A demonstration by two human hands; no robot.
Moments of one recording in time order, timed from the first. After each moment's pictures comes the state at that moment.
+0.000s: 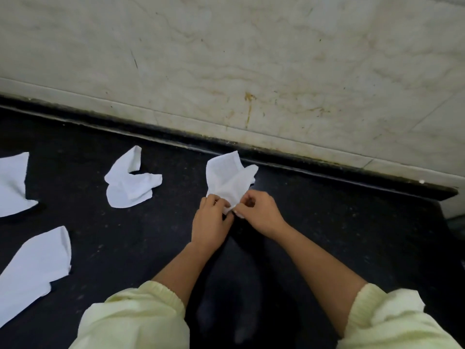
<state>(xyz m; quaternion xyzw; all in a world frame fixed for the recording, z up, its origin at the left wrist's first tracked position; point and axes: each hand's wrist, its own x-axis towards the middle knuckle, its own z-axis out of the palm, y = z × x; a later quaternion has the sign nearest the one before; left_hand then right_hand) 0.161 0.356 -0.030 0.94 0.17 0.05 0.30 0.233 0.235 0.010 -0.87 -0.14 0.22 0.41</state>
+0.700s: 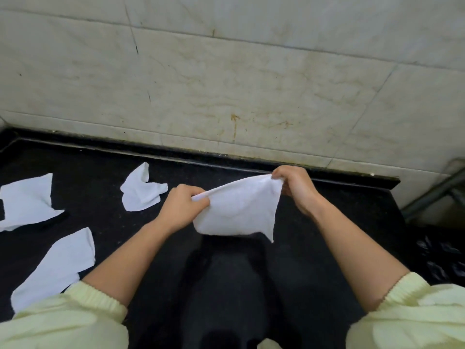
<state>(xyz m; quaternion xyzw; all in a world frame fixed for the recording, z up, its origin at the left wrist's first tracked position) 0.090 0.401 0.099 0.90 0.12 0.03 0.42 0.201 0.167 0.130 -0.77 -0.01 0.17 0.61</state>
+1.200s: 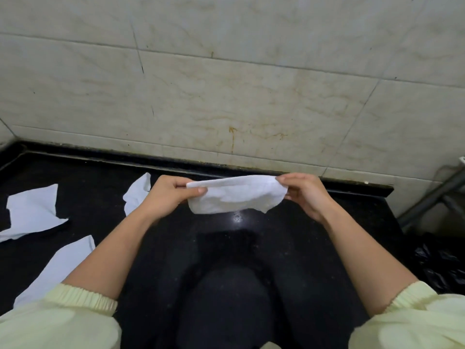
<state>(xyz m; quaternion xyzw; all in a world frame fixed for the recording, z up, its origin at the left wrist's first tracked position) 0.083 0.421 0.143 0.79 0.11 0.02 0.60 0.197 0.132 0.142 -0.70 -0.03 0.18 0.69</state>
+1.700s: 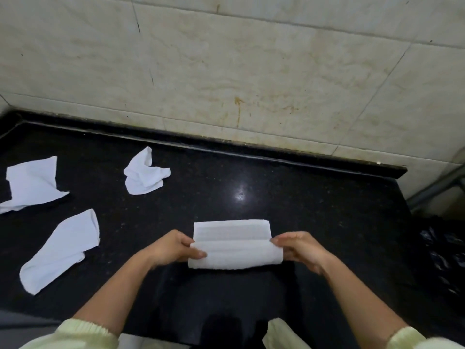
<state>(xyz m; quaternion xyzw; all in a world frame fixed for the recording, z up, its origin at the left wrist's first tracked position) 0.009 0.403 0.034 0.76 0.17 -0.31 0.55 0.111 0.096 0.021 -0.72 0.09 0.39 0.57</state>
